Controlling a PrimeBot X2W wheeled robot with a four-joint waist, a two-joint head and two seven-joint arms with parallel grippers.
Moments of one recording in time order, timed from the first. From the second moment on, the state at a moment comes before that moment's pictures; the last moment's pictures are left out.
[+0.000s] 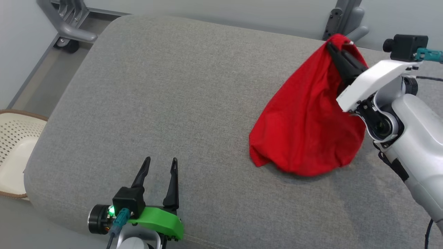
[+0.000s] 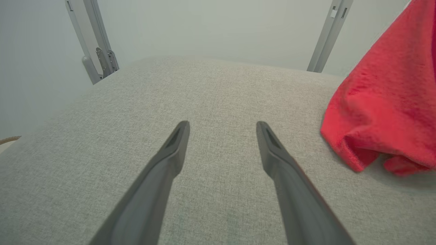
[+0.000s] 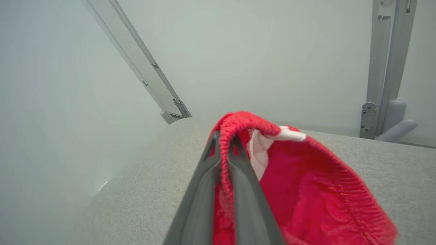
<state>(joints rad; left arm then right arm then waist) -0.13 0.05 -0.30 0.31 -0.25 0.03 -0.26 -0.80 -0.42 0.57 0.52 1.02 0.13 -0.04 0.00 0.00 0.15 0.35</state>
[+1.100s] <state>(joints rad) -0.10 0.05 -0.25 0.31 -0.23 0.03 -0.26 -0.41 -0.63 1.00 0.48 1.06 0.13 -0.26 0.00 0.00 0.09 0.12</state>
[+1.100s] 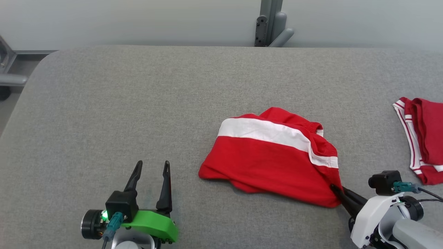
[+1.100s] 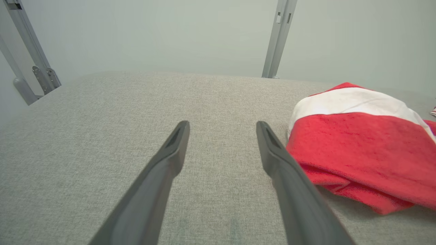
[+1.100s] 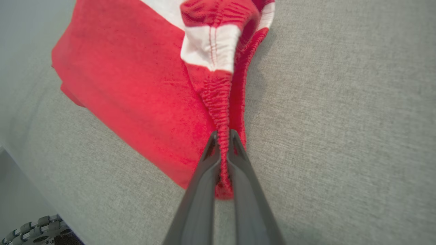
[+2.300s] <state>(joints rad) -0.09 0.05 -0.29 0.34 -0.24 0.02 -0.26 -0.25 -0.45 0.47 0.46 0.63 0.13 -0.25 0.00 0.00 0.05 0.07</state>
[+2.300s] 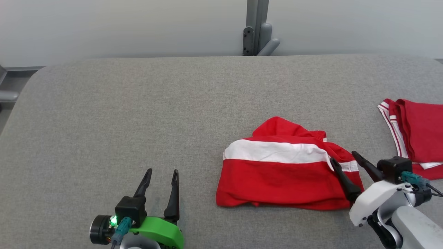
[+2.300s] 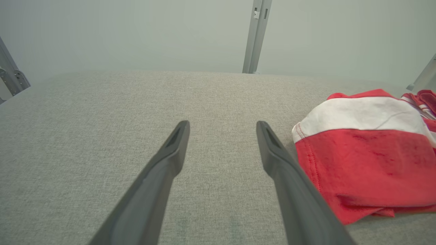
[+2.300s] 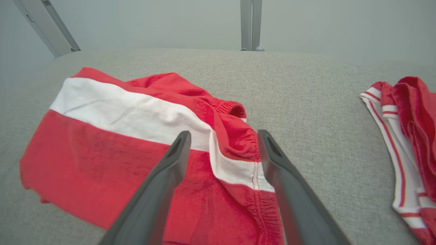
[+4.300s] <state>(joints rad) -0.11 0.05 -0.32 0.33 -0.28 0.04 -0.26 -0.66 -0.54 1.26 0.43 1.01 0.13 -0.19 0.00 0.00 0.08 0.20</state>
